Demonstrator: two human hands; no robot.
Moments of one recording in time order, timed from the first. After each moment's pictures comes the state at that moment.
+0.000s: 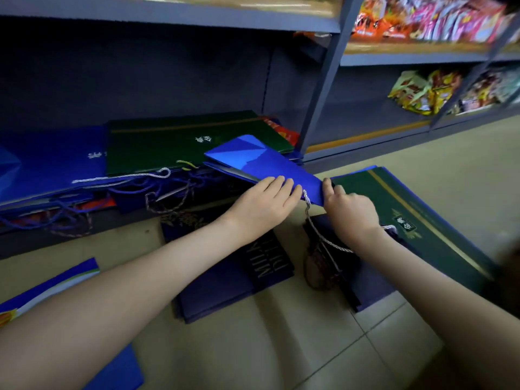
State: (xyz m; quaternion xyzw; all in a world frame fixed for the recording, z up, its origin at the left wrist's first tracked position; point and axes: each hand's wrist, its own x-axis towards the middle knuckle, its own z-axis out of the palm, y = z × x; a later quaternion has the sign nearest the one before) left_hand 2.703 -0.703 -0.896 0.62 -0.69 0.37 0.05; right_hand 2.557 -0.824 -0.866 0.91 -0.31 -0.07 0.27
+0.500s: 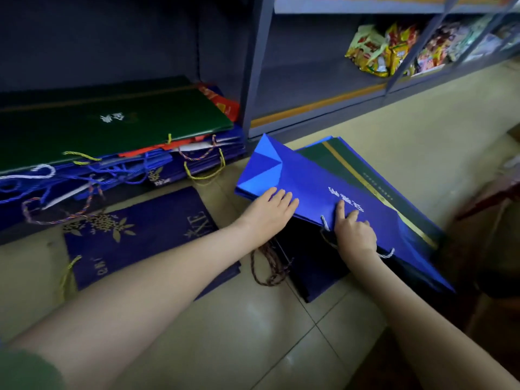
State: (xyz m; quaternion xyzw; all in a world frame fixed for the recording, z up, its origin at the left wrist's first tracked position) left_hand 2.620 -0.858 -0.966 0.64 -0.75 0.13 -0.13; right_hand 2.447 -0.959 -0.976 0.82 -0.52 -0.17 0.15
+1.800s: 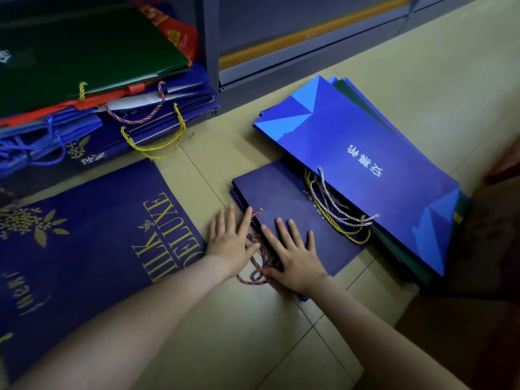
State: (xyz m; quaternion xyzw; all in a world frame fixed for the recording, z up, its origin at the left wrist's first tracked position) left_hand 2.606 -0.871 -1.141 0.81 -0.52 -0.26 -0.02; right_hand 2.444 -0.946 -1.131 0.92 -0.32 -0.19 -0.13
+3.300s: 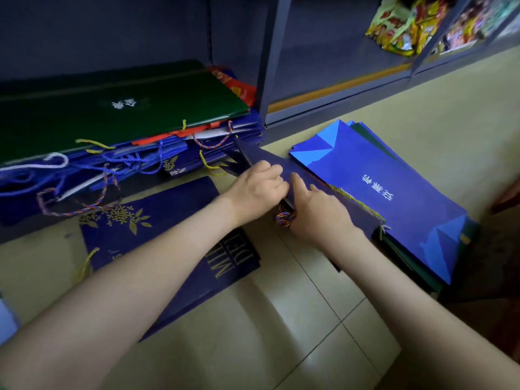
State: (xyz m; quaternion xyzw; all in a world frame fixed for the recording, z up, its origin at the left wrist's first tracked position) left_hand 2.694 -0.841 -0.971 0.54 -0.77 0.32 0.15; right_hand 2.549 -0.878 -0.923 0.90 -0.41 -0.11 -0.07
